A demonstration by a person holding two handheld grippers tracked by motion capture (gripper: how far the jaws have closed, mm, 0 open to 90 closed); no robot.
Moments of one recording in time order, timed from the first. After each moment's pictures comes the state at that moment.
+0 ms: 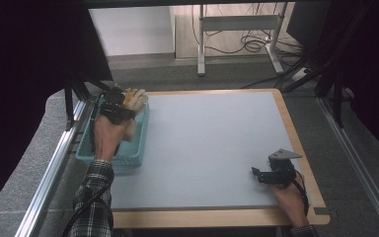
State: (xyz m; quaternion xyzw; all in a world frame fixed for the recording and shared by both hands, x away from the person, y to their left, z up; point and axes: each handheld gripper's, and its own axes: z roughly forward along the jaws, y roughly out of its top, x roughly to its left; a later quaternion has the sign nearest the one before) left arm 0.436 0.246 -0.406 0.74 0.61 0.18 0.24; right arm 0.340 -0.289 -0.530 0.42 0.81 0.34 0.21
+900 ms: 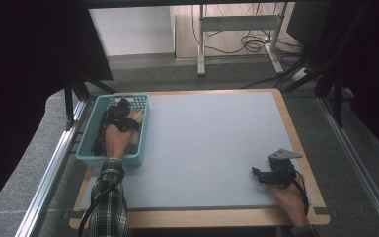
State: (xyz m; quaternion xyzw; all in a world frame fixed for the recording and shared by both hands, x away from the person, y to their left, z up) left arm 0.483 0.255 -0.503 0.73 0.65 0.09 0.19; right arm 0.340 -0.289 -0.530 0.42 0.81 0.34 0.21
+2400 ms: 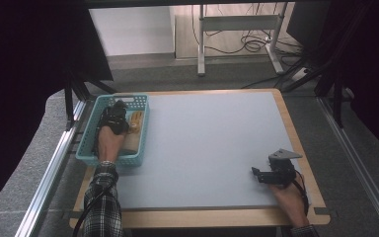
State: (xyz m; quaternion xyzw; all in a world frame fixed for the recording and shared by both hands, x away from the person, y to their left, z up) left arm 0.467 0.265 -0.492 0.75 0.63 0.12 0.17; right arm 0.340 -0.289 -0.530 0.42 0.81 0.34 0.21
